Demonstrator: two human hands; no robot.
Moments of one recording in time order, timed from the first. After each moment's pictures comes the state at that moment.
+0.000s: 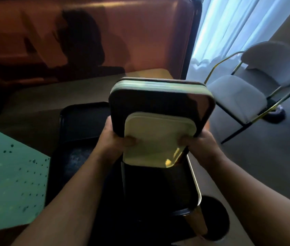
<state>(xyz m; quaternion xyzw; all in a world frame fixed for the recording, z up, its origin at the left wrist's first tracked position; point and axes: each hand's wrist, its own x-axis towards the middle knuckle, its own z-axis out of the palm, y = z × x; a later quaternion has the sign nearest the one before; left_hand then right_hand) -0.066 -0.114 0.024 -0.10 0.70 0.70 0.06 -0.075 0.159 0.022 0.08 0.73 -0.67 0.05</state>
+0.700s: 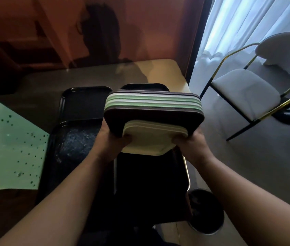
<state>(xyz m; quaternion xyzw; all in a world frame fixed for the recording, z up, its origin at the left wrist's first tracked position) -0.016 -0.080 -0.005 -0.10 0.81 0.58 -0.01 -0.046 0.189 -0.027 0.06 0.82 -0.56 0.05</state>
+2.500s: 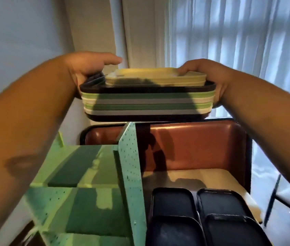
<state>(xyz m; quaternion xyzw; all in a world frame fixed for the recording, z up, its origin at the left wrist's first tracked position) 0.101 -0.367 0.537 -0.17 0.82 0.55 -0.04 0.010 -0.102 0.492 -0.15 0.72 -0.65 0.20</state>
